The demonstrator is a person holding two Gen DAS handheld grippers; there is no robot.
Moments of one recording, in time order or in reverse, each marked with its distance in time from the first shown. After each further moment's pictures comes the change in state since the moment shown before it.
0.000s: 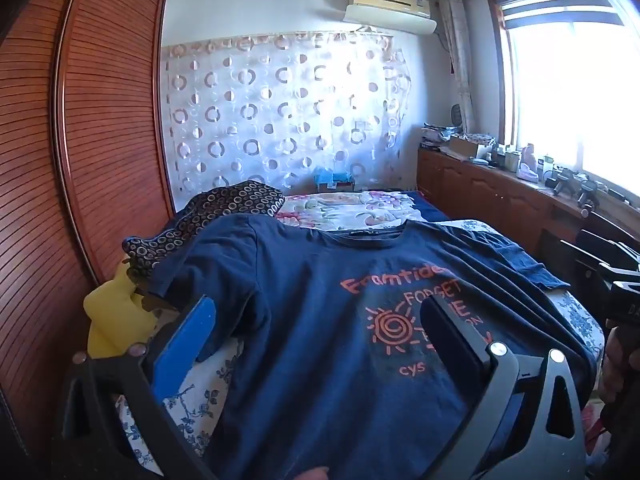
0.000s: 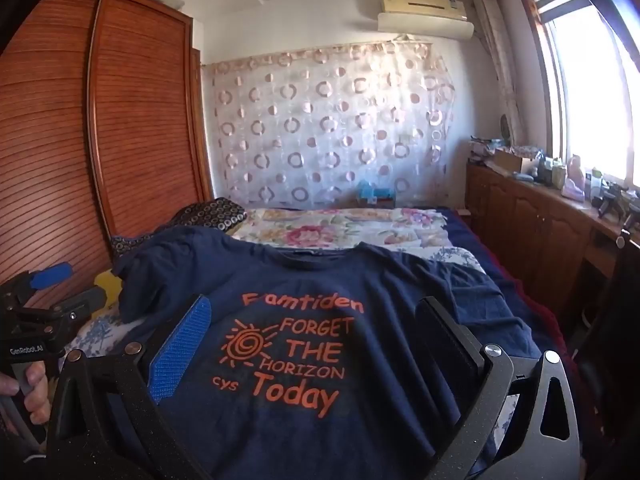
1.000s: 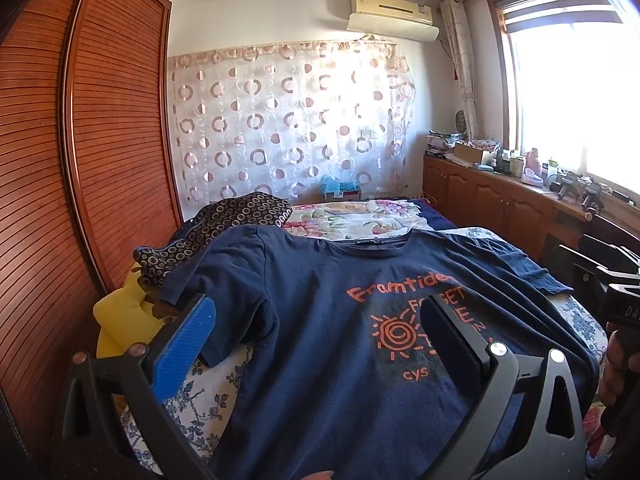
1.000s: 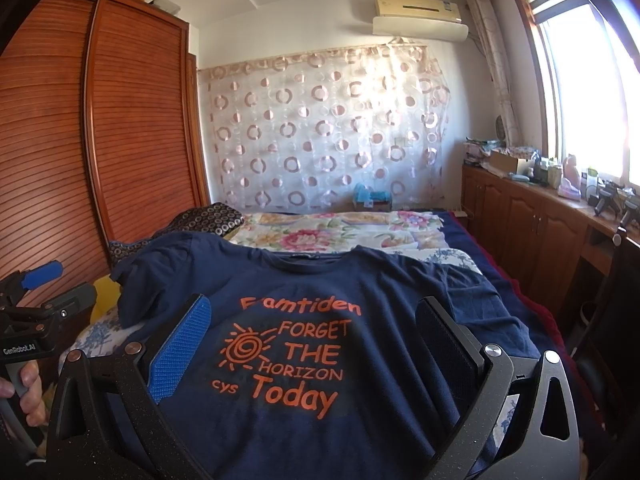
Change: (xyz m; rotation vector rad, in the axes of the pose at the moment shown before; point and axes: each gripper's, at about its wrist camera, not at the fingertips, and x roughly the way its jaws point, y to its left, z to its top) left arm -0.016 0.001 0.005 0.010 -0.055 0.033; right arm -0.004 -0.001 0.002 0.015 -0.009 -0.008
